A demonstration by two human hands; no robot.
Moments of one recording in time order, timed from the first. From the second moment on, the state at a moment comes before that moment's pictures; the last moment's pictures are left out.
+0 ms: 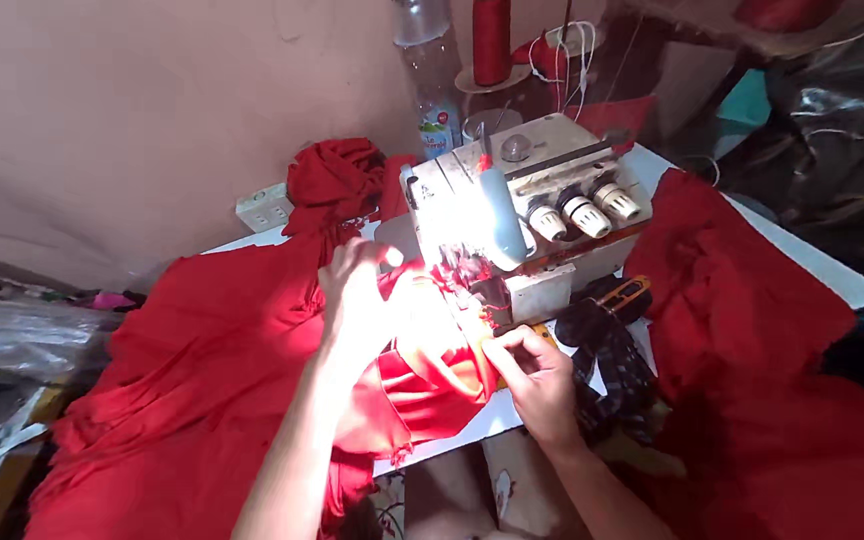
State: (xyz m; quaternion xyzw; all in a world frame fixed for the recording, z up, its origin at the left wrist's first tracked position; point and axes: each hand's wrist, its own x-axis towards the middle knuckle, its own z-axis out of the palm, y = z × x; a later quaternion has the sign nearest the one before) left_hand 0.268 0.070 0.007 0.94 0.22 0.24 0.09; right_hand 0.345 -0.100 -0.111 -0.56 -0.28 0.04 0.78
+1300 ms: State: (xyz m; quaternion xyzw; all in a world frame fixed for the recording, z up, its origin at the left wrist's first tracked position) left_hand 0.158 0.067 0.084 0.94 -0.07 0.16 0.30; right_hand 0.356 -0.117 -0.032 -0.49 -0.55 0.07 0.67
